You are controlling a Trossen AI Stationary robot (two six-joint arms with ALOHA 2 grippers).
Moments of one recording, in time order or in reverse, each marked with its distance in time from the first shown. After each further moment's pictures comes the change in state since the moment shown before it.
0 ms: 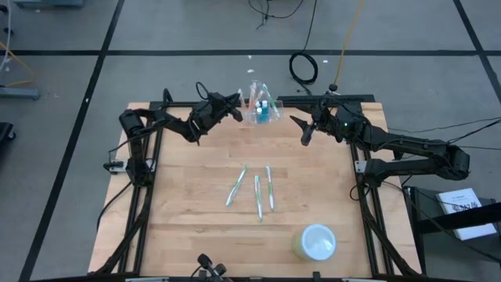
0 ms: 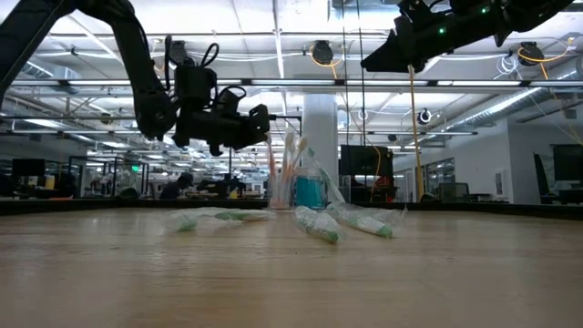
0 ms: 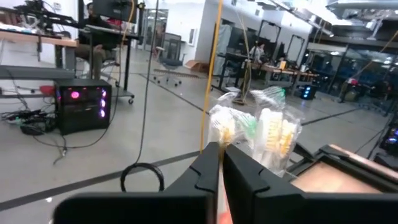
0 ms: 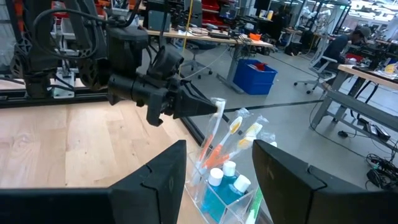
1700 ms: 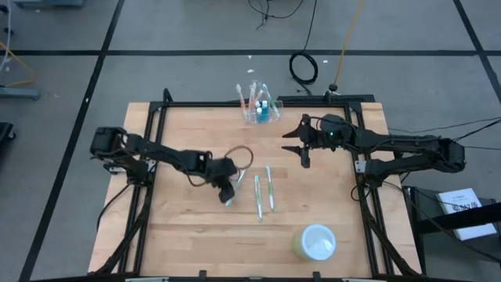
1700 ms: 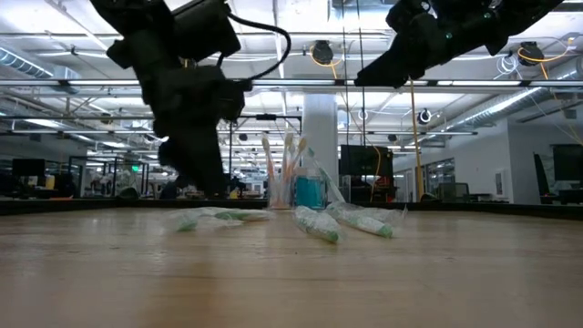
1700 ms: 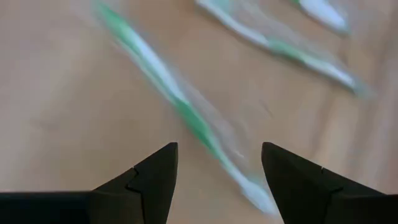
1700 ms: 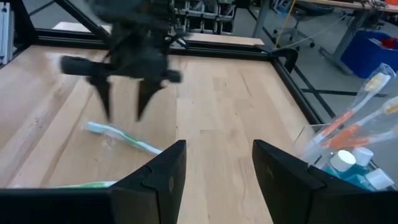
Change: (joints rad) left arm -0.632 -0.322 0.101 -1.490 0.306 -0.361; right arm 0.114 0.092 -0.001 -0.119 -0.284 -0.018
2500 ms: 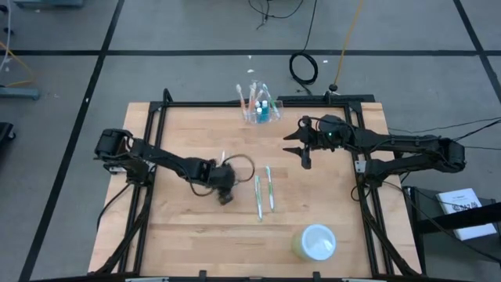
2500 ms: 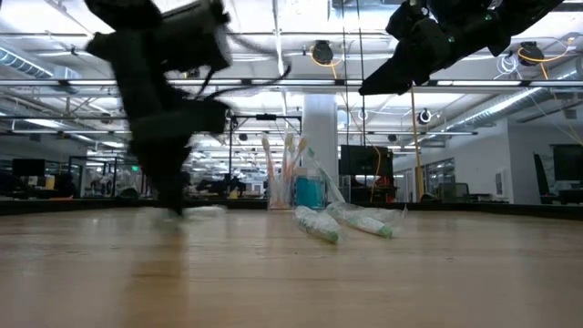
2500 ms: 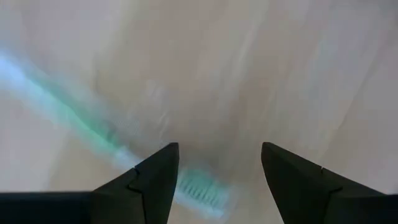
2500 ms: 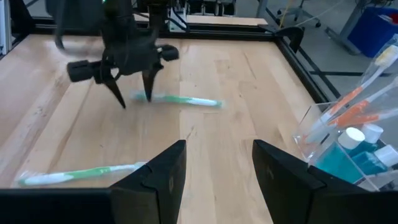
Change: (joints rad) left arm -0.099 0.068 0.027 -0.171 -0.243 -0.015; right arm -0.002 0.000 0.000 -0.067 -0.003 0.027
